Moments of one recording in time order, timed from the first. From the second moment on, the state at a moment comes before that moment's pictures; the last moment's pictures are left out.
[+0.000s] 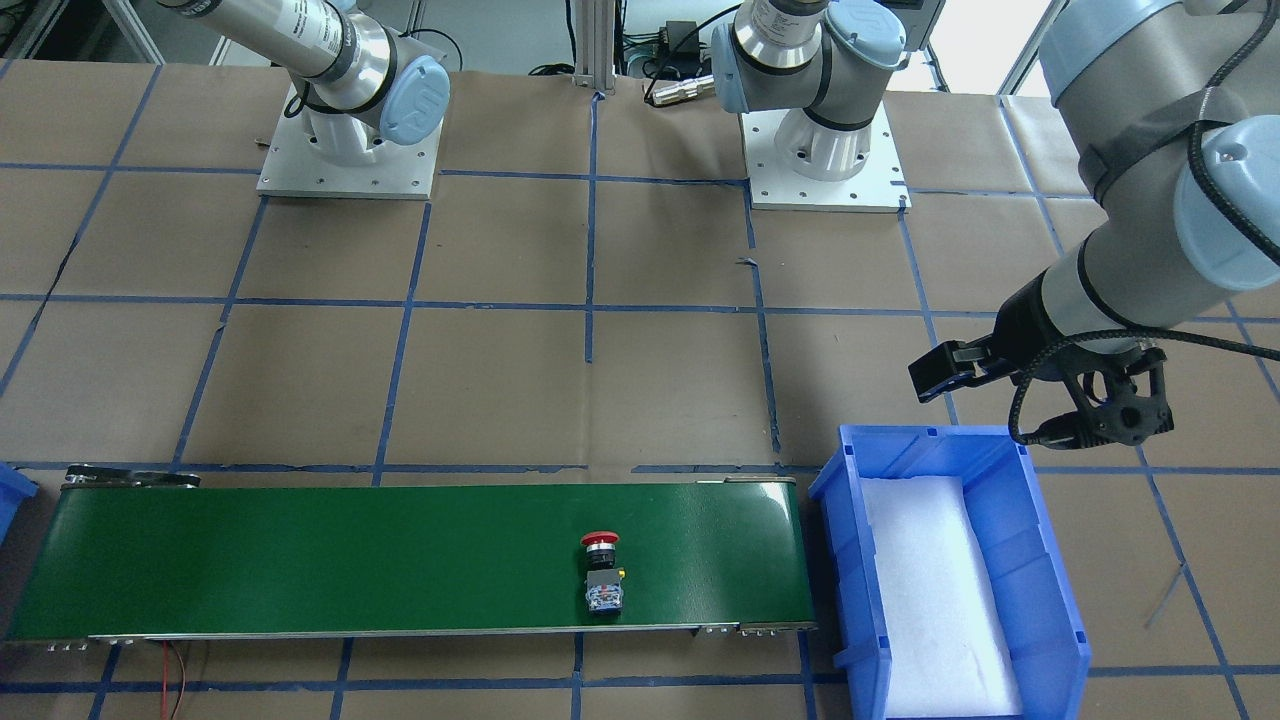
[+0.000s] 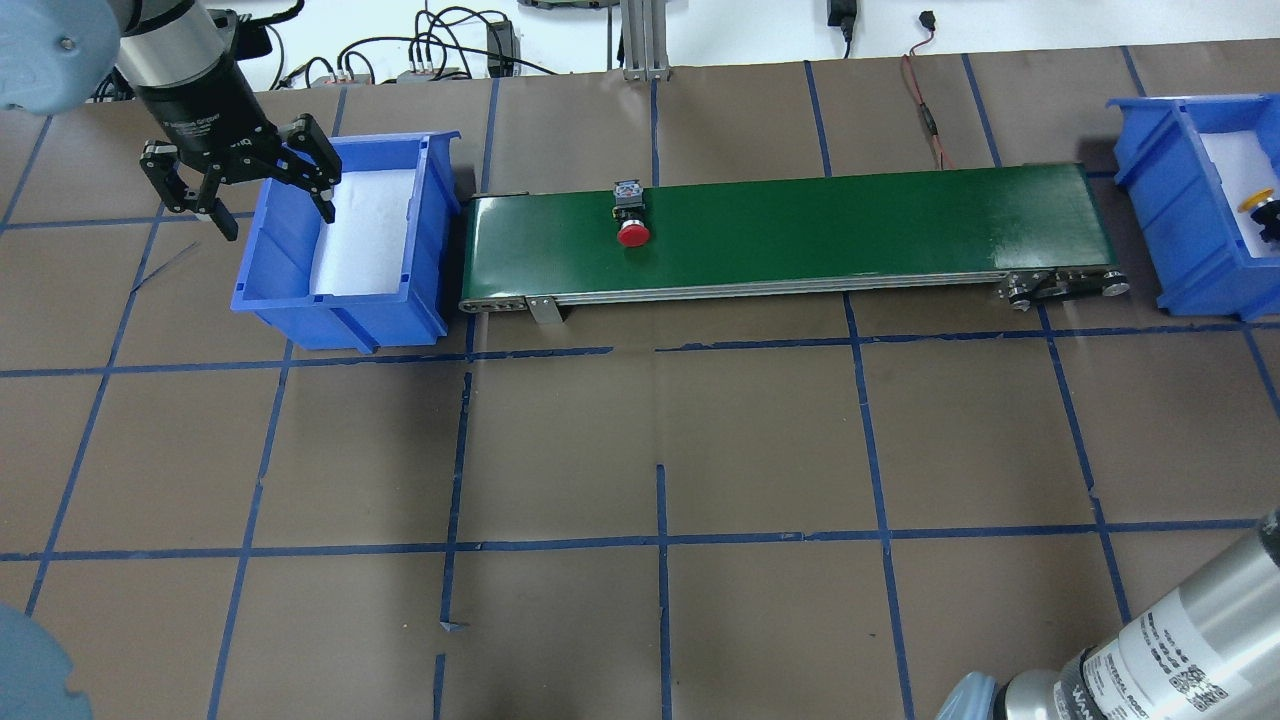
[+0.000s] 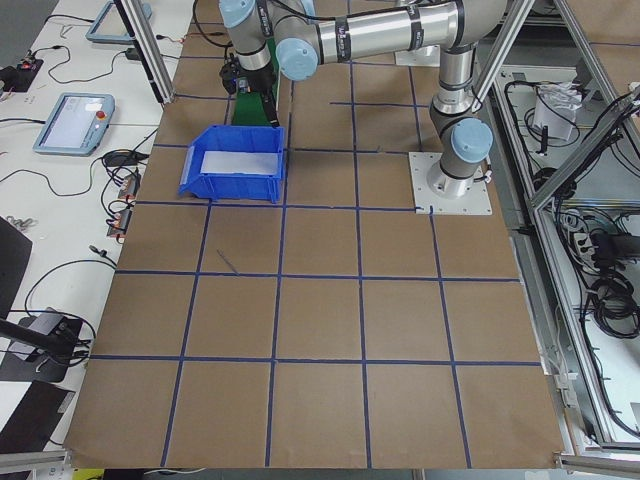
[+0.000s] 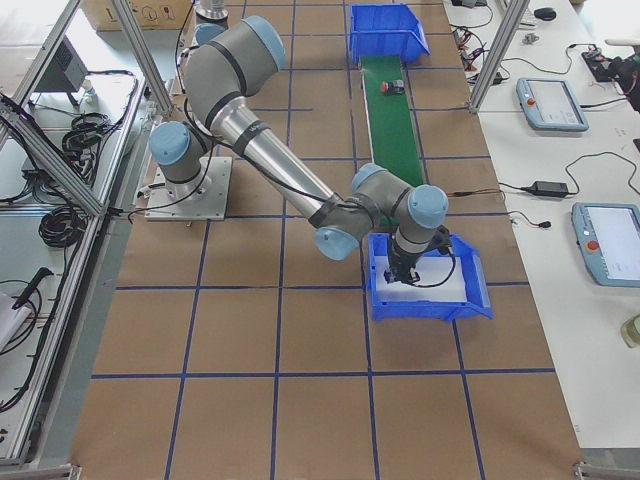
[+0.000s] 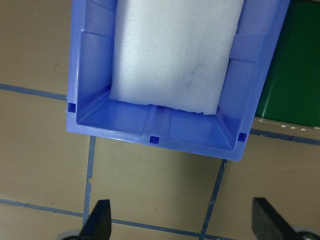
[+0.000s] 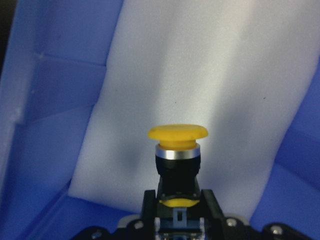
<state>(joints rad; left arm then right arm) -1.40 -1.85 -1.39 -1.64 1.61 -0.02 0.88 -0.95 1.32 -1.95 -1.58 -1.00</state>
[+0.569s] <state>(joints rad) -1.39 -1.85 -1.39 -1.64 1.61 -0.02 0.88 -0.92 1.32 -1.96 -1.58 -1.00</state>
